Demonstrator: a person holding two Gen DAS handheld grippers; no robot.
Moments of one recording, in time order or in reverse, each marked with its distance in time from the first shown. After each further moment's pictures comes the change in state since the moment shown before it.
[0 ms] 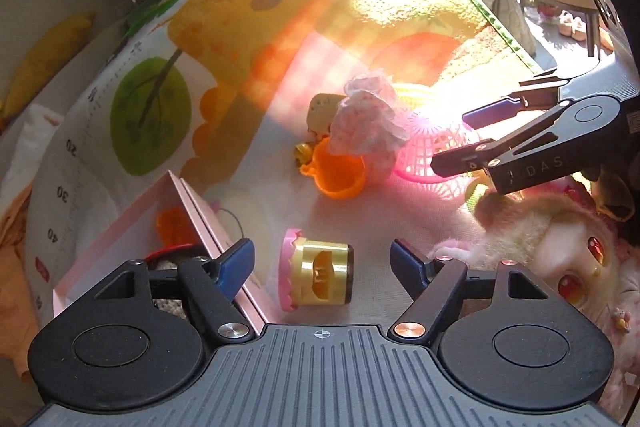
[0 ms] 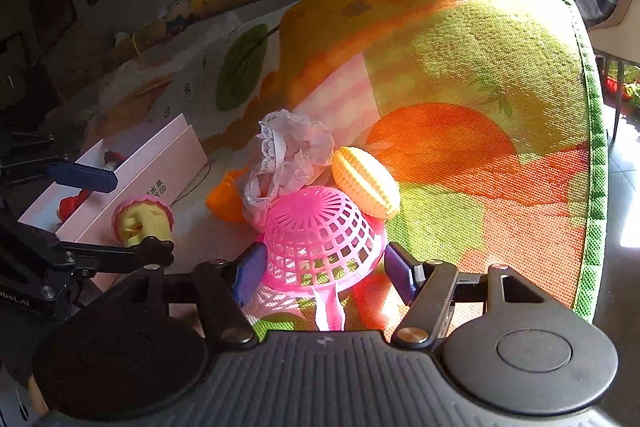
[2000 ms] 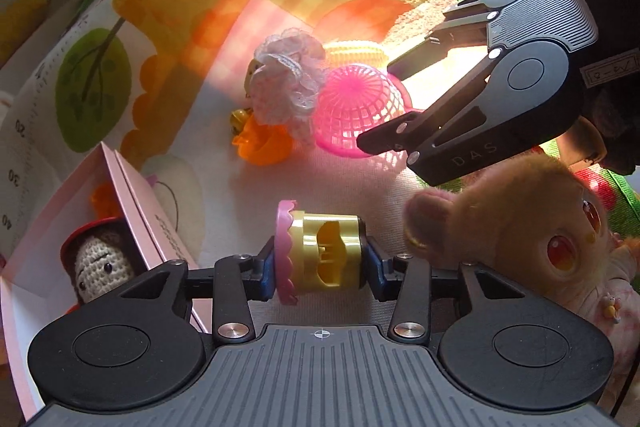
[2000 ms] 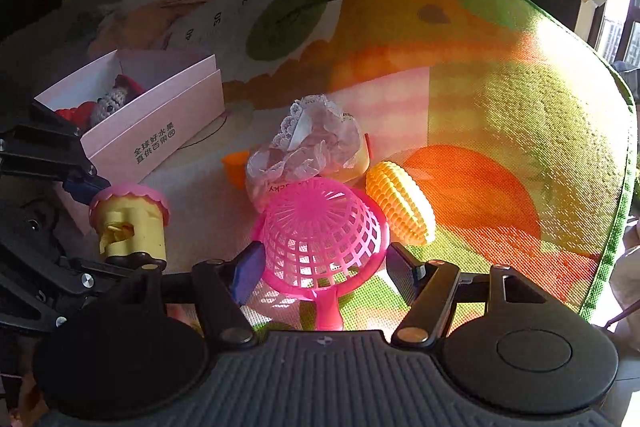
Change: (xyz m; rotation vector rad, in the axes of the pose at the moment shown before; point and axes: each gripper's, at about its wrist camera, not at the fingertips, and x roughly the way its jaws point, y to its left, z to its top) left arm 0.009 -0.020 -0.009 -0.004 0.055 -0.126; right arm 0.008 0.046 0.026 -0.343 0.140 -0.089
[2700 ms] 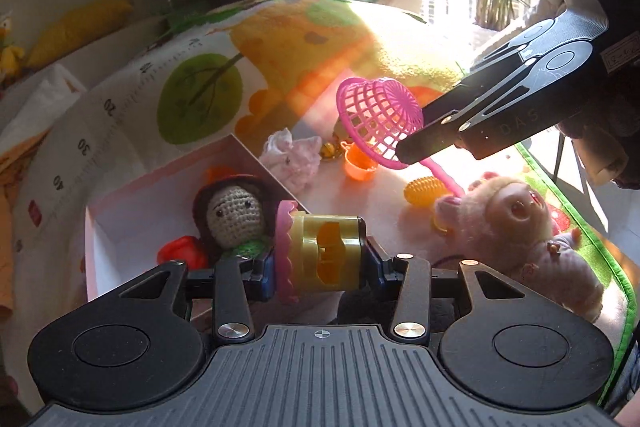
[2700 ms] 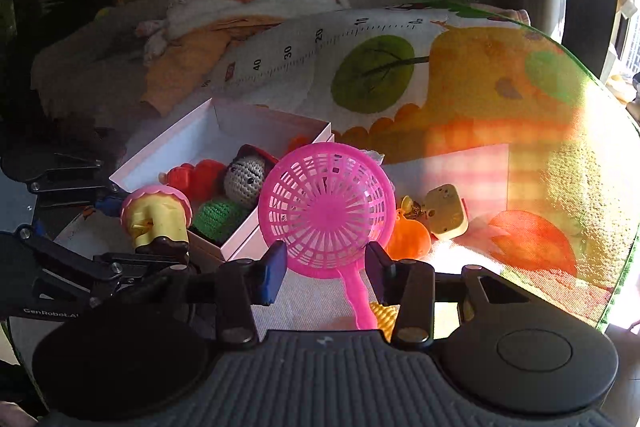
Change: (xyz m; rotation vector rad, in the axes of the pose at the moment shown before) left arm -0.116 0.061 -0.083 -0.216 -0.256 0.018; right arm -0.069 0.080 0.066 0.009 0.019 0.129
